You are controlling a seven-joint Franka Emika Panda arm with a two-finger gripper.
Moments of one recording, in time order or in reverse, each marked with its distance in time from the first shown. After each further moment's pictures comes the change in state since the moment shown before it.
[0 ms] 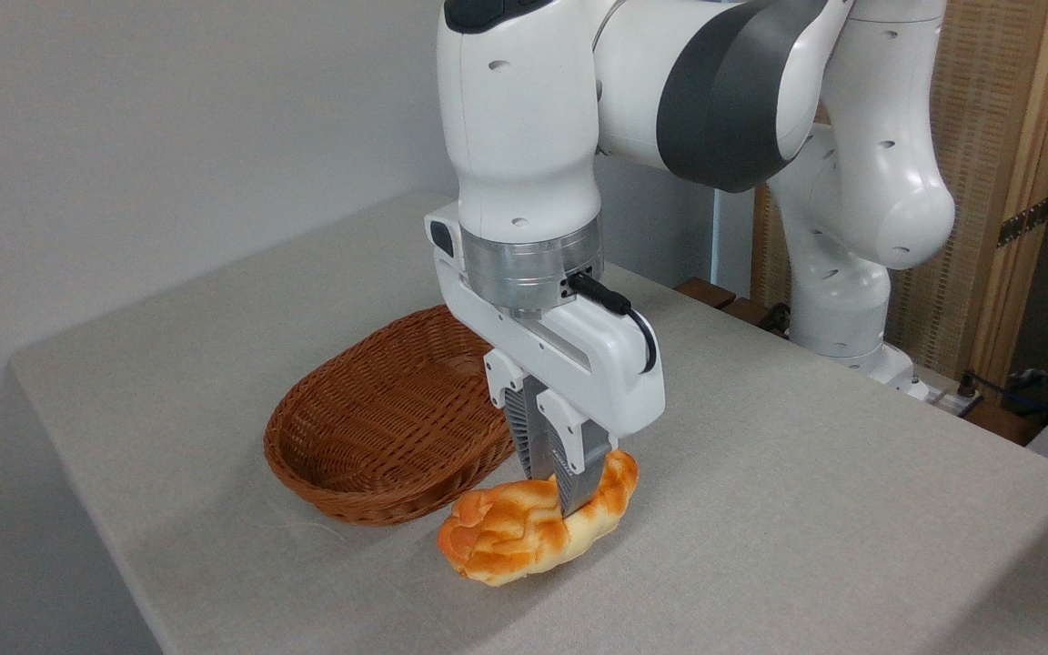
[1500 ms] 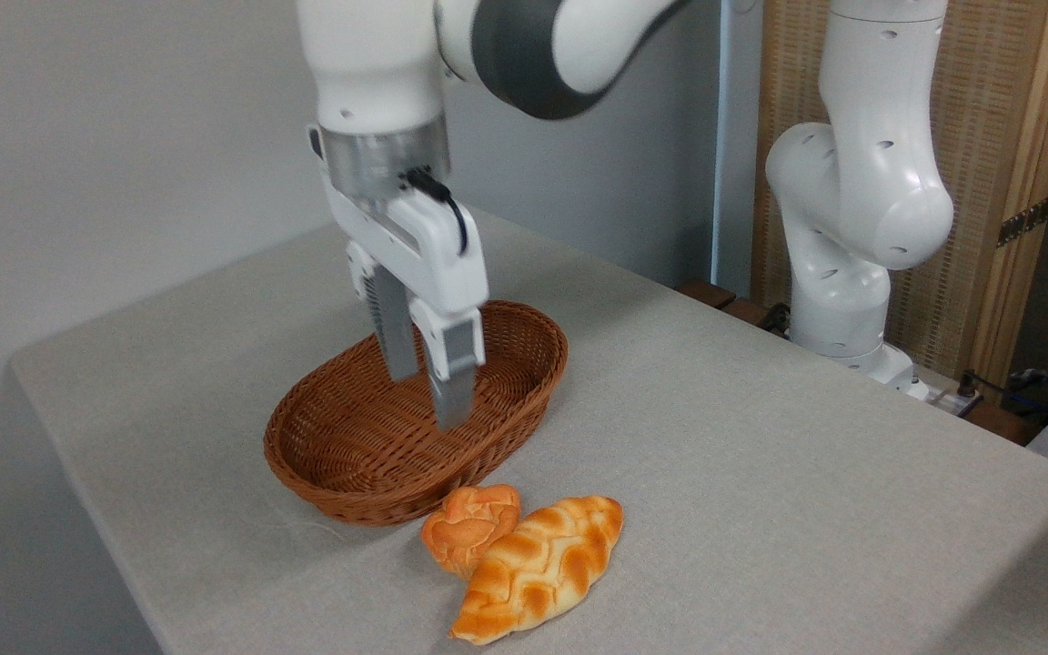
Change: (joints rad) arm -0.023 -0.005 -0.258 0.061 -0.003 0.000 -0.218
